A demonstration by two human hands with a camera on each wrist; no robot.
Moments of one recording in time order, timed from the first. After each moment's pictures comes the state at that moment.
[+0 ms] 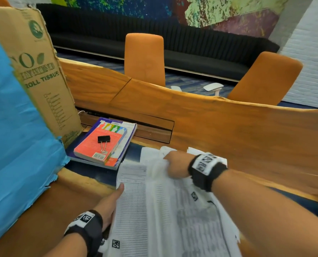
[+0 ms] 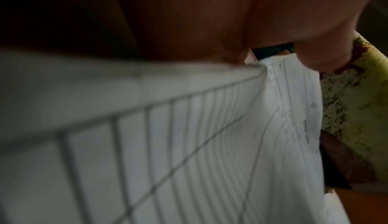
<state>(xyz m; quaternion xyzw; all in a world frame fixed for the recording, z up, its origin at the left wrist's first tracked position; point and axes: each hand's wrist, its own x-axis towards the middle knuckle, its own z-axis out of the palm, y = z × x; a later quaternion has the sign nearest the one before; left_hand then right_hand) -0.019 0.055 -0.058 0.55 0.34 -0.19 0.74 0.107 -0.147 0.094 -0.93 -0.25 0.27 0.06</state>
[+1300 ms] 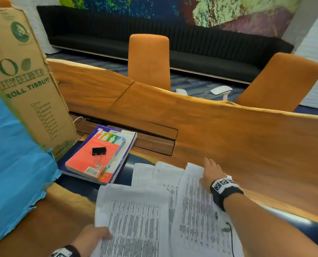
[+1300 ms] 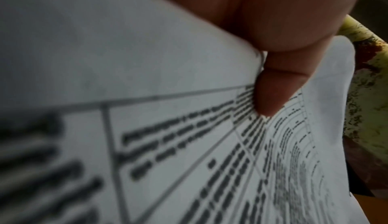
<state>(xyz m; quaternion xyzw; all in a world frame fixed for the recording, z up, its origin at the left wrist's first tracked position) 0.000 0.077 -0.075 0.59 0.48 -0.21 0.61 0.228 -0.243 -0.035 -0.98 -0.03 0.17 0.07</state>
